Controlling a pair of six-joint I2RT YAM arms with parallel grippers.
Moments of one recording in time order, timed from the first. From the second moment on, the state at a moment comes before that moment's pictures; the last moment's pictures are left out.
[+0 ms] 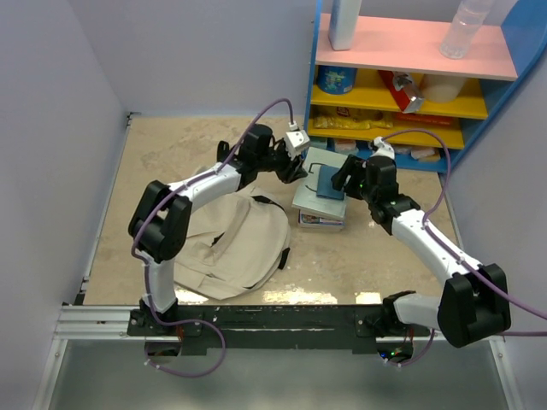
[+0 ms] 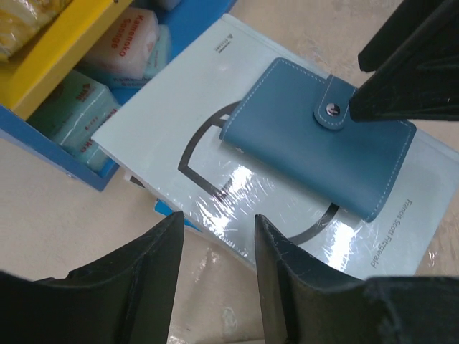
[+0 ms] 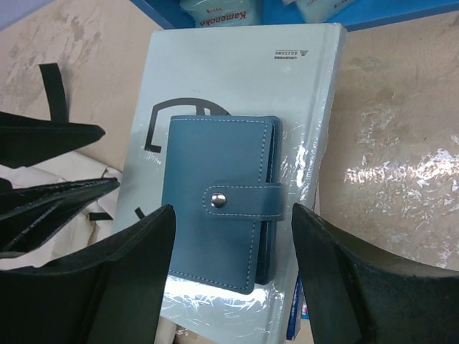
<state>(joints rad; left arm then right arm) -0.58 1.95 1.43 0.07 0.56 0.24 0.30 1.24 0.84 -0.10 0.10 0.57</state>
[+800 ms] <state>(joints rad) -0.70 2.06 1.59 0.04 0.43 0.29 0.21 1.26 0.70 0.03 -0.03 0.61</state>
